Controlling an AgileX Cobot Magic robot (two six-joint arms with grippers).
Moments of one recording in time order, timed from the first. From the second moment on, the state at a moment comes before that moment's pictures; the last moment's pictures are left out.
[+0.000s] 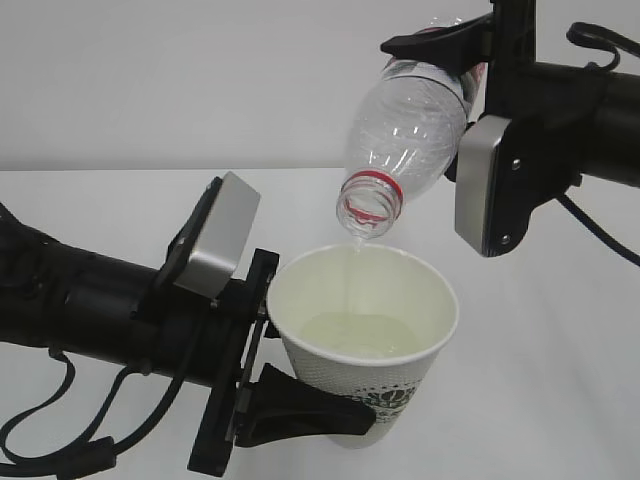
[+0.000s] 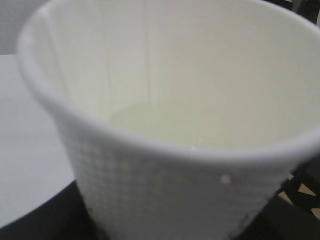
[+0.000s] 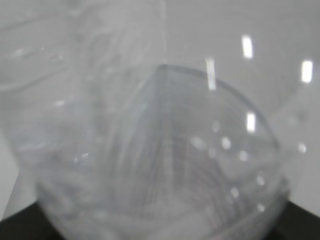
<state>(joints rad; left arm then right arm) -0.53 1.75 -0.72 1.37 -1.09 -0.67 0.30 1.45 -0.77 -0.88 -0.68 -0.93</state>
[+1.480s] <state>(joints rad) -0.53 1.75 -0.72 1.37 -1.09 -0.67 0.30 1.45 -0.77 -0.88 -0.69 -0.94</state>
